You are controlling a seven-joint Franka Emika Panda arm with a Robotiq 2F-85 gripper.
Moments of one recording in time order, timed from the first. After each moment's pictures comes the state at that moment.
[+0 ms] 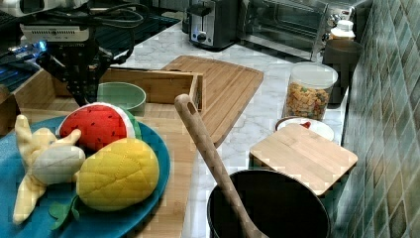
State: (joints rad) arm -0.30 0.09 -0.37 -2.33 0.08 0.76 -0.50
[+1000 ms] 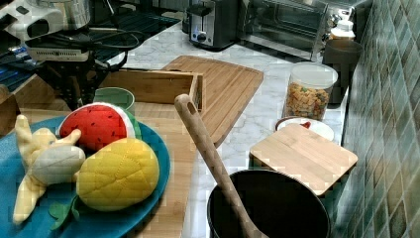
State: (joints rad) arm -0.30 0.12 -0.37 -2.38 0.03 0.72 -0.50
